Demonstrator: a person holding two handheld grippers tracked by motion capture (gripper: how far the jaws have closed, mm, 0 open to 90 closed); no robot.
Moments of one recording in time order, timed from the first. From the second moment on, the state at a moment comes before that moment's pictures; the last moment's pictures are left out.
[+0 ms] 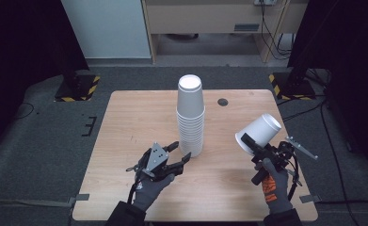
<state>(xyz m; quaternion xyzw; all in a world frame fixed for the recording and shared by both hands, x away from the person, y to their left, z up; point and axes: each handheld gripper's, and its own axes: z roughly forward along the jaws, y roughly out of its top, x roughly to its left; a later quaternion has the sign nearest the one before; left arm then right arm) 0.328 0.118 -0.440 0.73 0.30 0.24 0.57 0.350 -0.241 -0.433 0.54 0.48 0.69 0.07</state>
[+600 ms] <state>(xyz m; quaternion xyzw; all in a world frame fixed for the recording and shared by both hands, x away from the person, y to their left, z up) 0.339 0.079 -0.441 0.72 0.28 0.23 0.59 0.349 -0.242 -0.442 0.55 0.45 0.70 0.05</state>
